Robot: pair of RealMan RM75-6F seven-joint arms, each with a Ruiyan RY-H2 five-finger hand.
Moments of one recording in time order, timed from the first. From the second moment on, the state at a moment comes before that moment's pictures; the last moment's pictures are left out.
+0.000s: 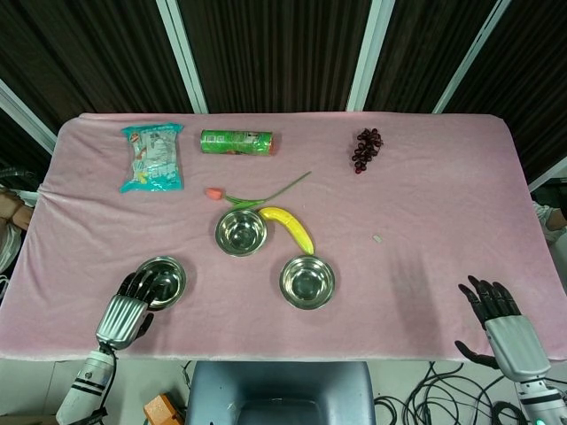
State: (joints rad) left arm -0.29 -1.55 0.04 -1.28 1.50 1.31 0.33; right arm 0.04 -1.12 -0.08 -1.54 -1.68 1.47 -0.01
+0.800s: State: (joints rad) left arm -0.32 -1.67 -0.03 -1.08 1.57 1.41 0.04; right arm 0.04 -1.12 -0.08 -1.54 -1.68 1.47 -0.01
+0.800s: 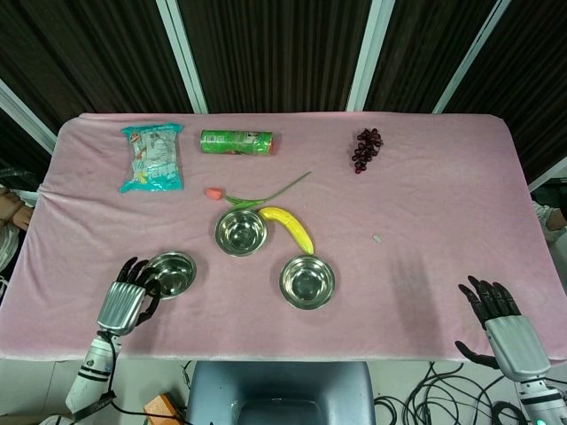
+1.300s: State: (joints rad) left arm -0.50 -1.71 -0.22 -1.17 1.49 1.32 0.15; right arm 0.03 -1.10 -0.08 -1.54 -1.67 1.48 0.04
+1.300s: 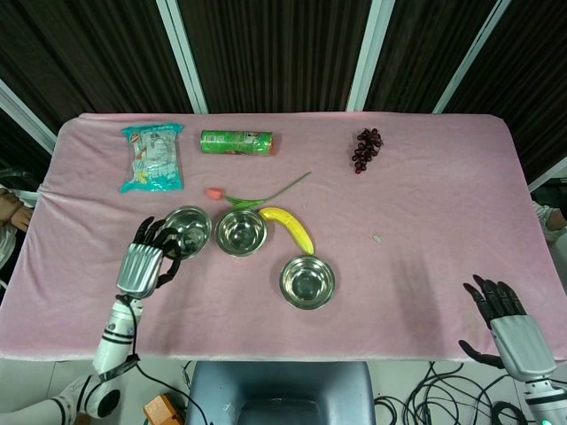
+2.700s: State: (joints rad) left arm -0.36 -1.54 0.00 -1.42 1.49 1.51 0.41; right arm 0.15 -1.16 -0.05 -1.54 -1.74 1.37 -0.05
